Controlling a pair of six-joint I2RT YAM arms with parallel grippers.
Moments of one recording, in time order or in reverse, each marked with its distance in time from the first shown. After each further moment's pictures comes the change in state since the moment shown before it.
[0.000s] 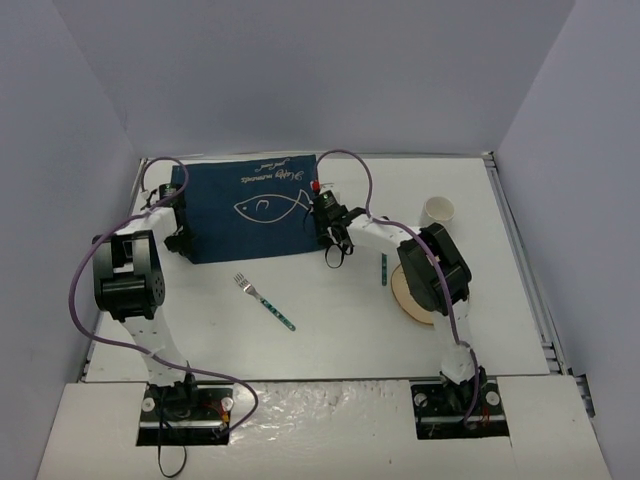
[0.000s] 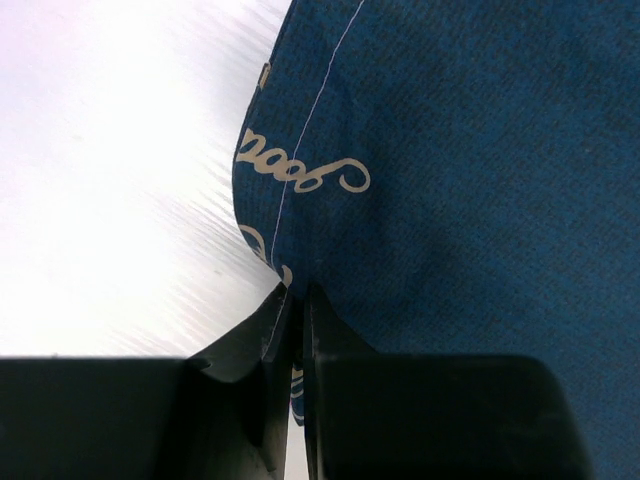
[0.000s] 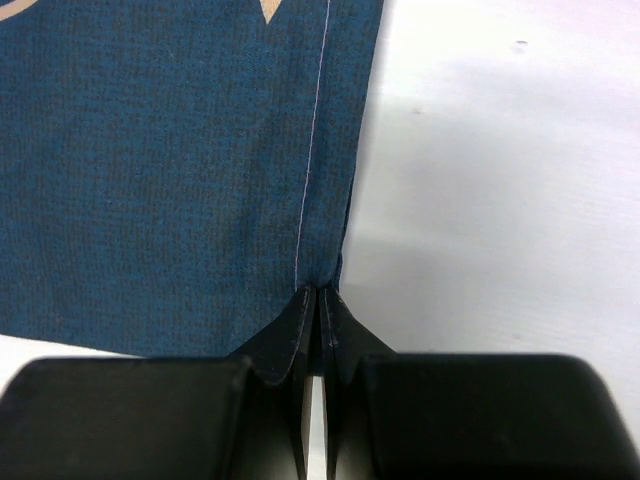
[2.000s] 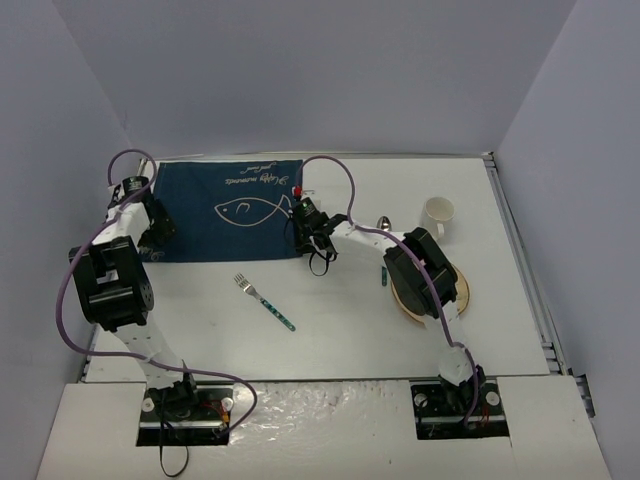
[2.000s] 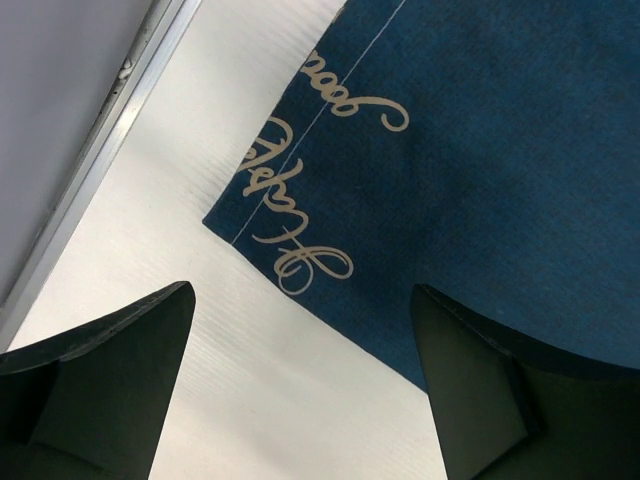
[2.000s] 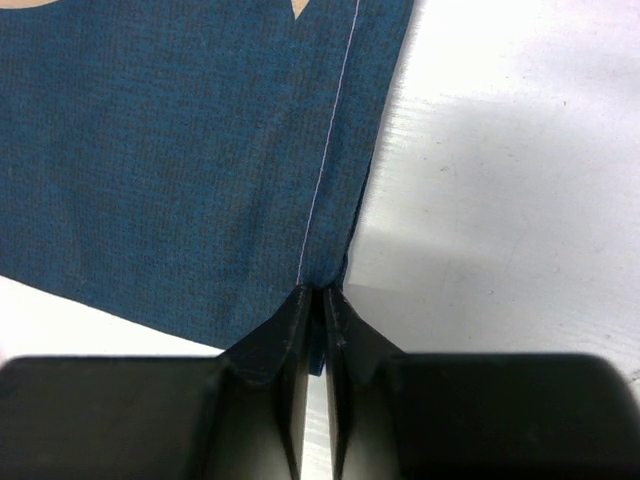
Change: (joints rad) left arm 0.157 -0.052 0.086 -0.109 -0.008 0.130; right arm 0.097 0.058 0.081 0.007 -0.054 0.146
